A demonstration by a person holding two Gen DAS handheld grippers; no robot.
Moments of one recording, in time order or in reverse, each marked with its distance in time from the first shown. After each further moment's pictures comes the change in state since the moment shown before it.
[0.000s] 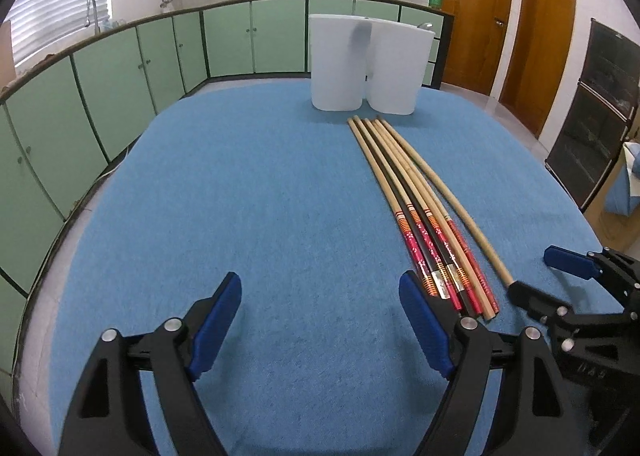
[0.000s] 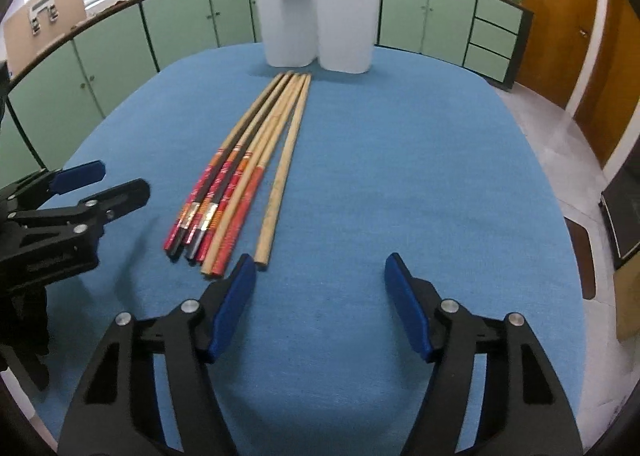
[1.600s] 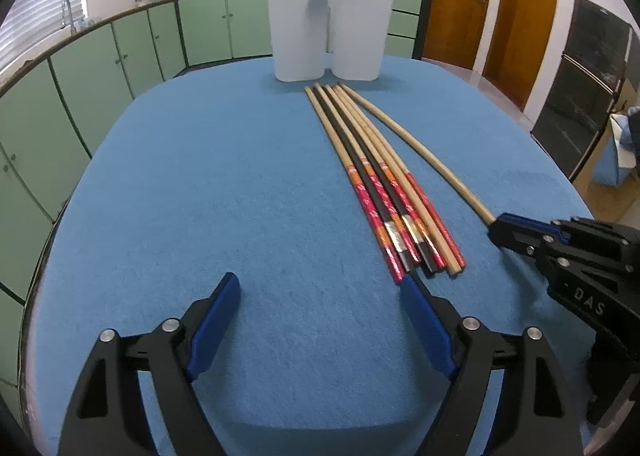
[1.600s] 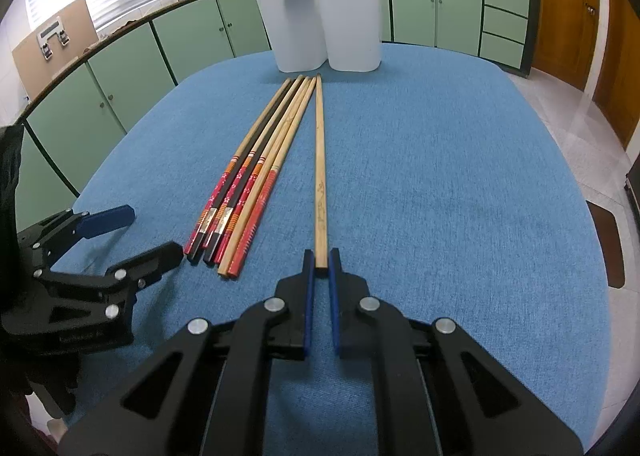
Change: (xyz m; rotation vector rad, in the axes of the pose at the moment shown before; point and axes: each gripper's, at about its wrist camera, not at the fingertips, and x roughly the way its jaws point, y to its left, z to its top) left arm -0.002 -0.027 -0.021 0.074 0.077 -0.045; right arm -0.002 -0.003 -0.003 0.038 -0.003 0.098
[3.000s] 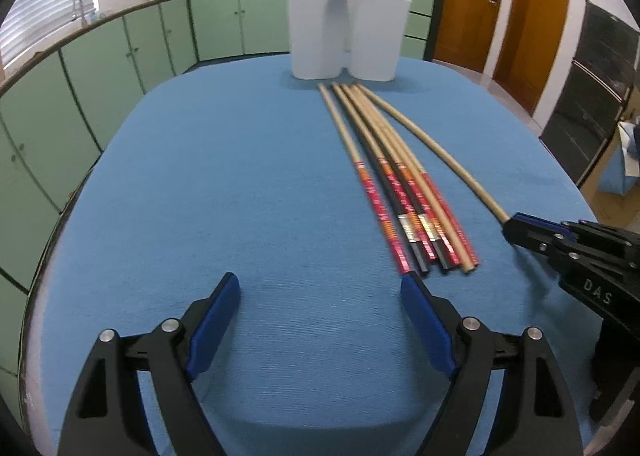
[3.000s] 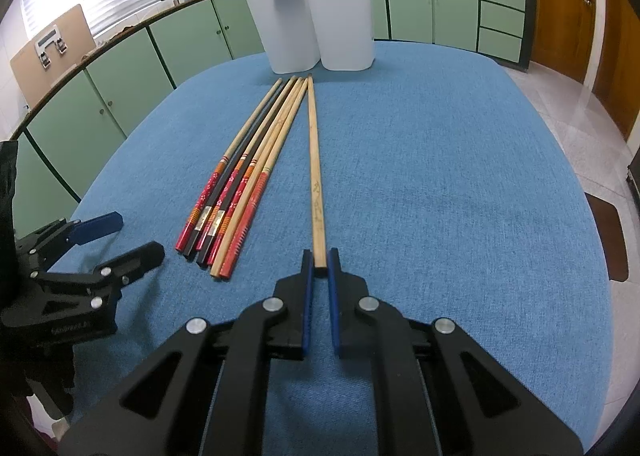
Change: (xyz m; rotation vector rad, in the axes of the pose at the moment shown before) left arm -0.001 0.009 0.001 -0.028 0.006 0.024; right arm 0.000 -0.010 0.000 0.022 0.003 0.012
